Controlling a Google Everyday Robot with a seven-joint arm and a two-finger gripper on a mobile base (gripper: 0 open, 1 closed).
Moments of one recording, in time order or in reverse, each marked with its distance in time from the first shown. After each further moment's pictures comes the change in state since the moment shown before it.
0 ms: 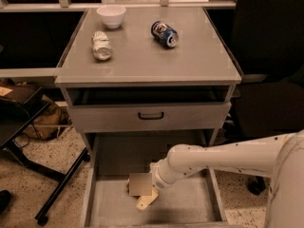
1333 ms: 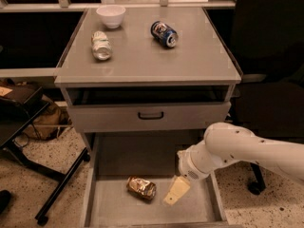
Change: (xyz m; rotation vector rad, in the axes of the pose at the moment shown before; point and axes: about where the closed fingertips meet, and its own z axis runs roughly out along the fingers) arm 0.015 0.015 -0.161 0.048 0.055 0.037
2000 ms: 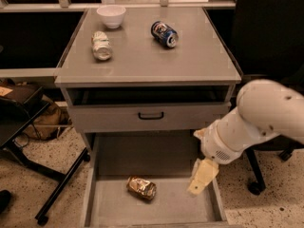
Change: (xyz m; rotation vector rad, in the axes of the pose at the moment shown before) arm -0.021 0.017 -0.142 0.011 0.058 -0.097
